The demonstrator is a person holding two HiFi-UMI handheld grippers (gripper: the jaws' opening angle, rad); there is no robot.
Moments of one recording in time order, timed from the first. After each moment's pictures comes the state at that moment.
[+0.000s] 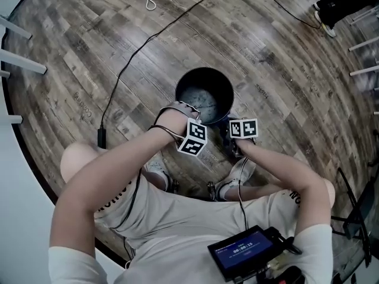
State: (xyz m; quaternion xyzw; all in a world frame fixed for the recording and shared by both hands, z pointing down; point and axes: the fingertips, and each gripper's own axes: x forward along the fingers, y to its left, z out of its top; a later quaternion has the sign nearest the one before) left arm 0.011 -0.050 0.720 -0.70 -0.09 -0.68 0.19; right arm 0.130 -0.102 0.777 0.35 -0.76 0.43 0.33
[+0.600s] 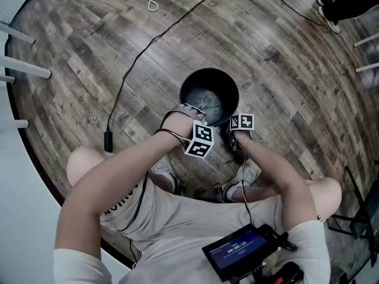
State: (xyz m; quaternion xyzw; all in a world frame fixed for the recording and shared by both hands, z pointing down) left arm 0.016 -0.054 0.722 -0.71 -0.08 -0.68 0.17; right arm 0.141 -0.112 0.878 0.39 -0.68 0.51 0.34
